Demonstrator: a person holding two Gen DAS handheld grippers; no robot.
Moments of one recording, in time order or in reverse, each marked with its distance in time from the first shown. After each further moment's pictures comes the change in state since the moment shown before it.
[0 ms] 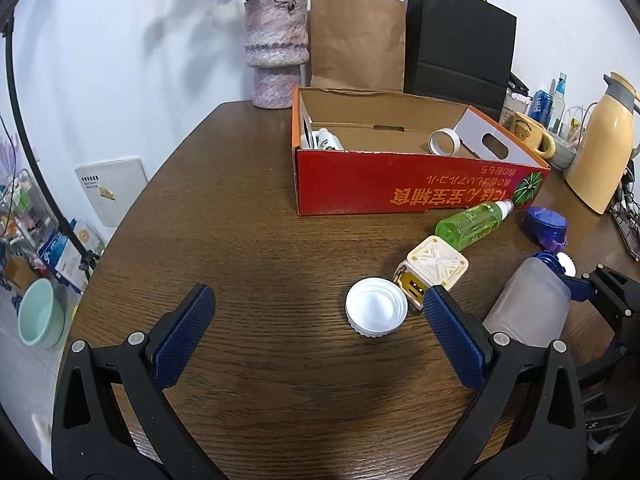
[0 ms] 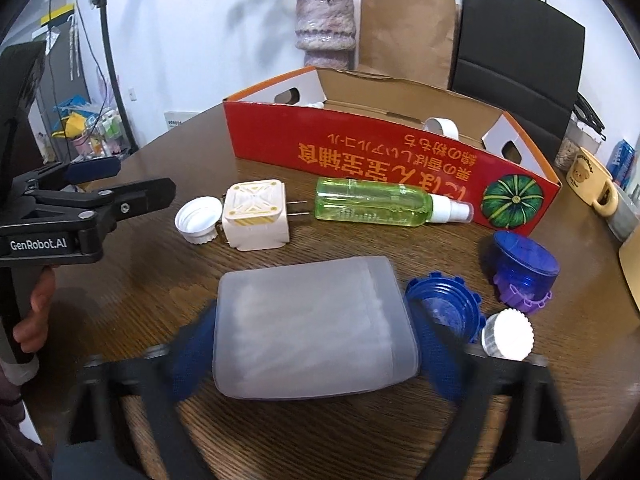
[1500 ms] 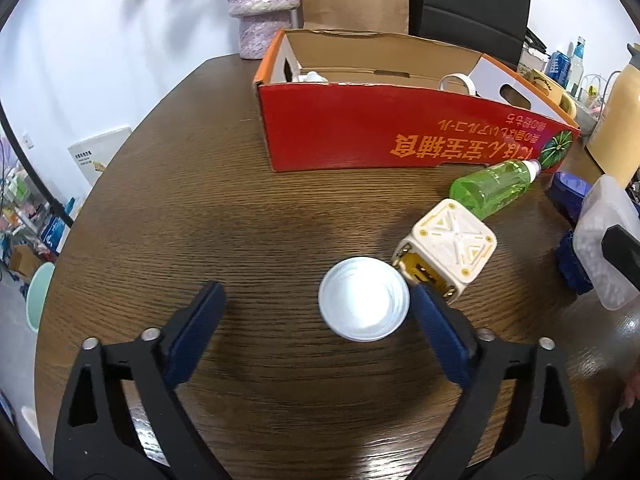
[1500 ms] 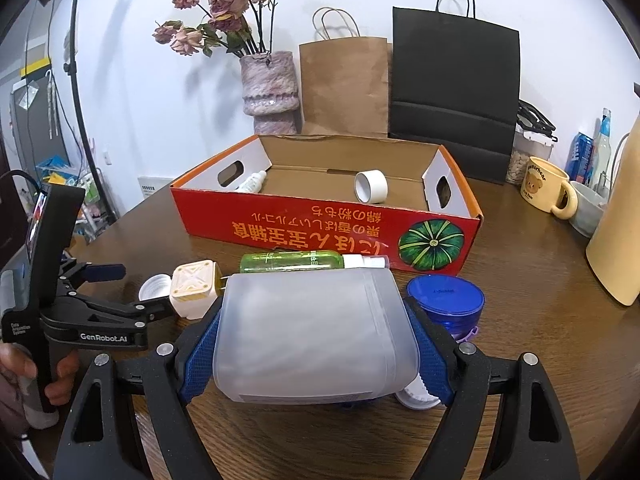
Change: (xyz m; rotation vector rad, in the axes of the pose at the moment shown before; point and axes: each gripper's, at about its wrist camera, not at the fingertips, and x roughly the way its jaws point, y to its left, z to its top) left arm 0.052 -0.020 -0.002 0.020 0.168 0.031; right arm -0.035 -0.053 0.013 0.132 -0.190 -0.063
